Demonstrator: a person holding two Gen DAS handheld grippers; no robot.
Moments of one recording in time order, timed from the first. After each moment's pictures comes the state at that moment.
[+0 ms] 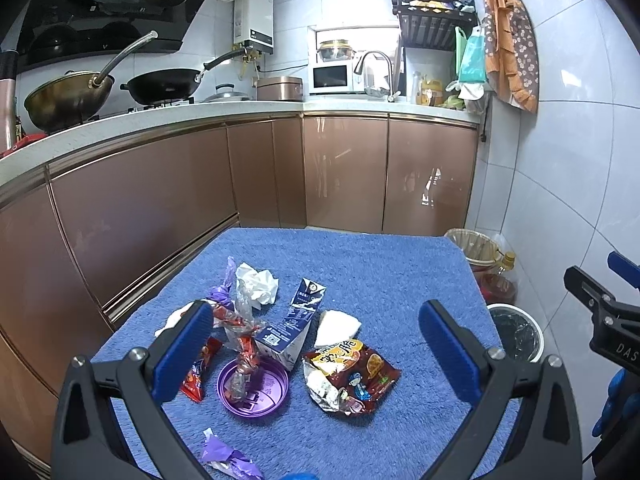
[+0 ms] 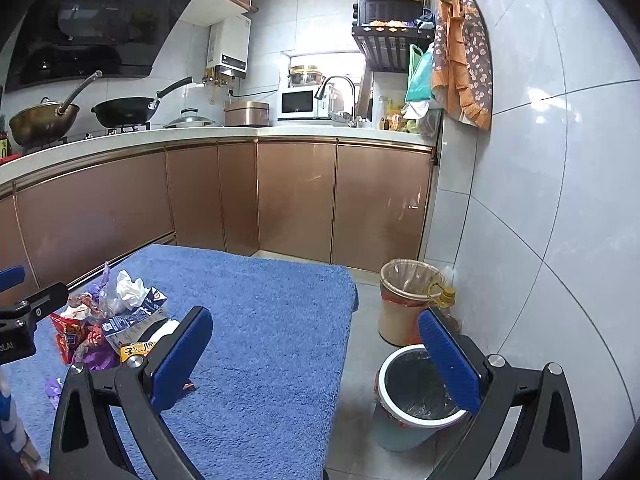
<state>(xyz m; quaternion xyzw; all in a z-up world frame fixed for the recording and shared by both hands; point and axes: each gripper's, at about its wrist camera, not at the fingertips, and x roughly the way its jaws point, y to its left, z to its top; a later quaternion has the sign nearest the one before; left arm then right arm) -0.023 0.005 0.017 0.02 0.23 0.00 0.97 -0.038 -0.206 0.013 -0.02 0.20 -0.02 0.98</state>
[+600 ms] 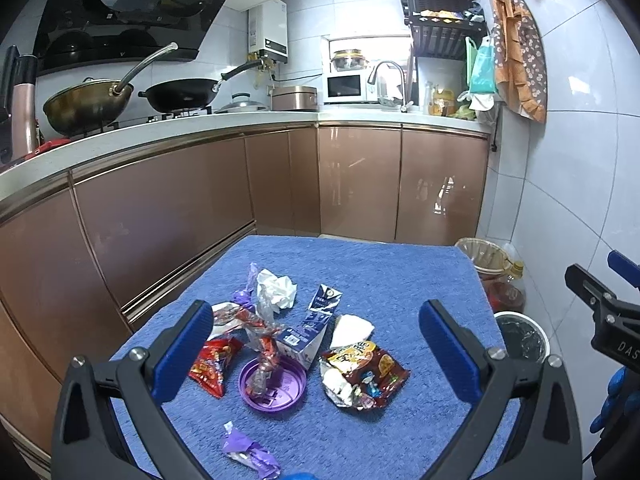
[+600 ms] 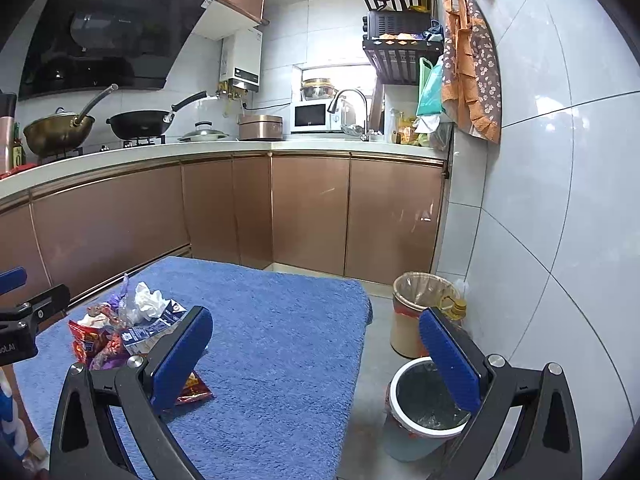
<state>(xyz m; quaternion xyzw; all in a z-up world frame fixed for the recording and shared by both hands) -0.047 0.013 0.032 0.01 0.22 0.03 0.98 -0.047 -0.199 0.026 -0.02 0.18 0.01 0.98</state>
